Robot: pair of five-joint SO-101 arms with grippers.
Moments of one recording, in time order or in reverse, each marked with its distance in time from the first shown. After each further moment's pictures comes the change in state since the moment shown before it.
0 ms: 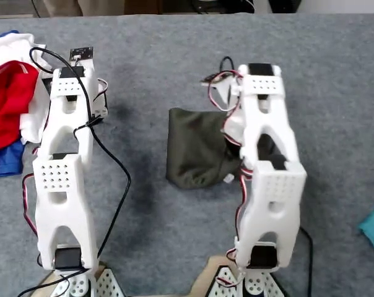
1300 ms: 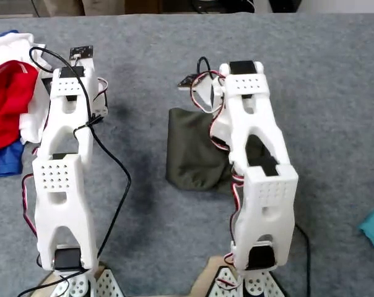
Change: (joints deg) left arm 0.1 0.0 0.0 -1.3 0.0; right arm -6.9 -1.6 -0.7 0.0 7.4
